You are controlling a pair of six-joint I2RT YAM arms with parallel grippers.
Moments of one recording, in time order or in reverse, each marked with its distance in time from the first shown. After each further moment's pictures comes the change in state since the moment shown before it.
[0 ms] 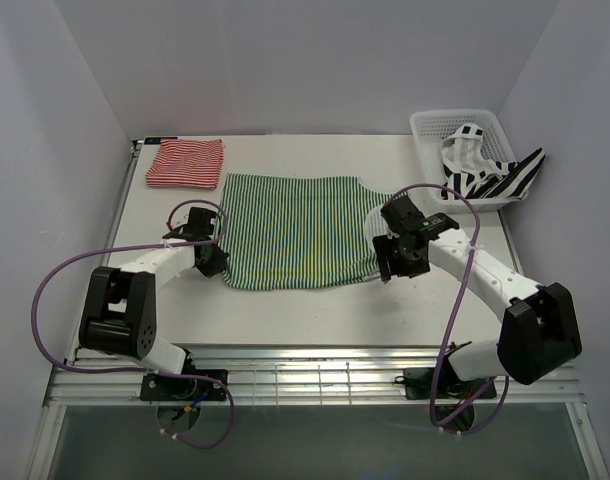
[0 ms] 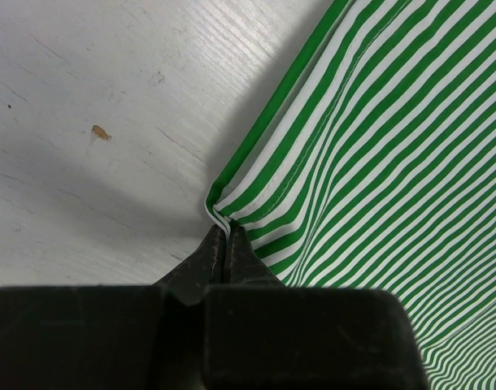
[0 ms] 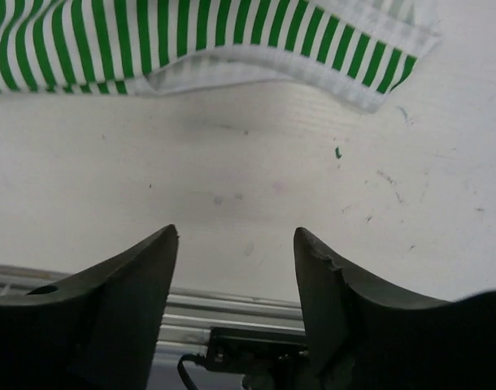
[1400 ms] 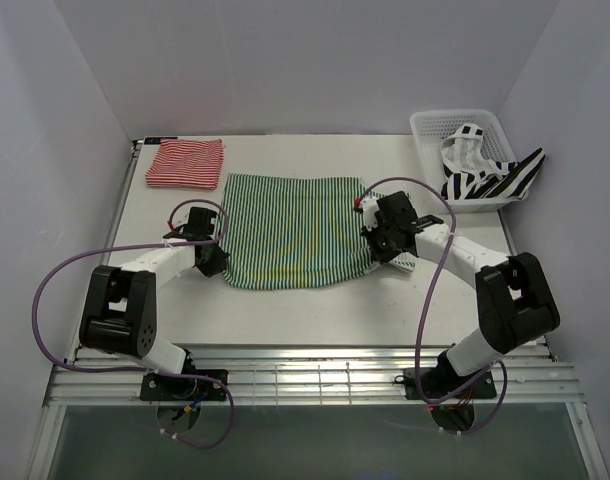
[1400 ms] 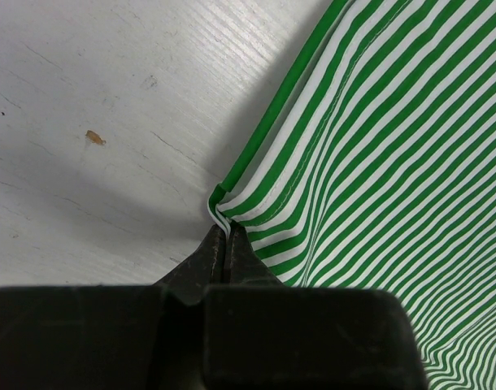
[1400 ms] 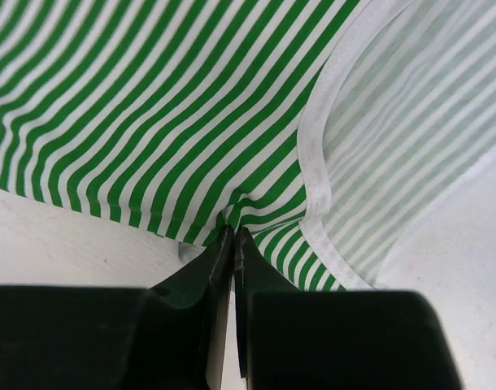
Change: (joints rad) left arm 0.000 0.007 0.001 0.008 0.009 0.023; right arm -0.064 0.203 -0.075 0.517 -0.198 -0.473
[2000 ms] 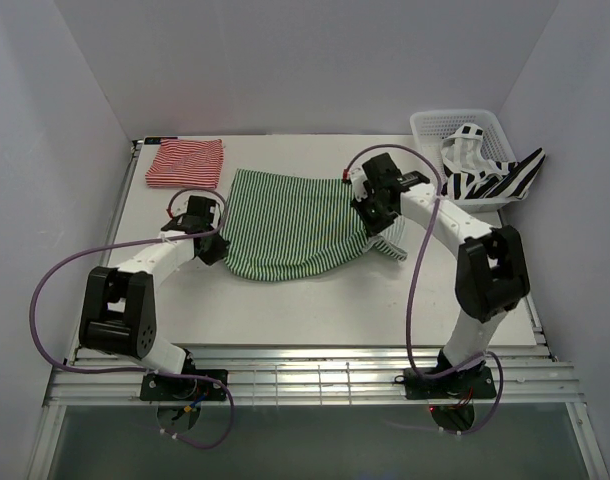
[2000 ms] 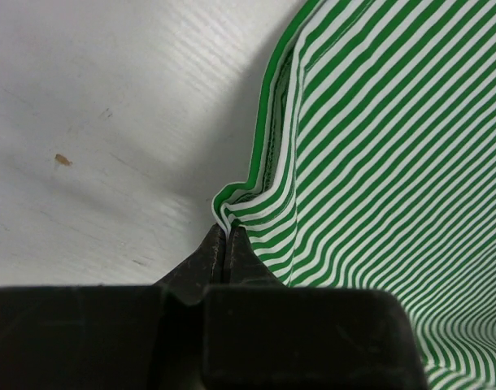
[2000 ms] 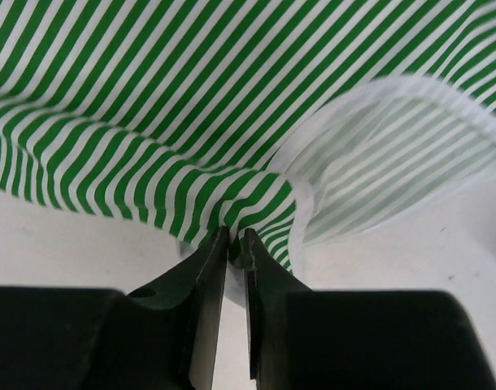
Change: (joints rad) left arm 0.000 -0.010 0.078 -0.028 0.000 0.000; right arm 0.002 0.159 0.425 -0.360 0.034 -0.011
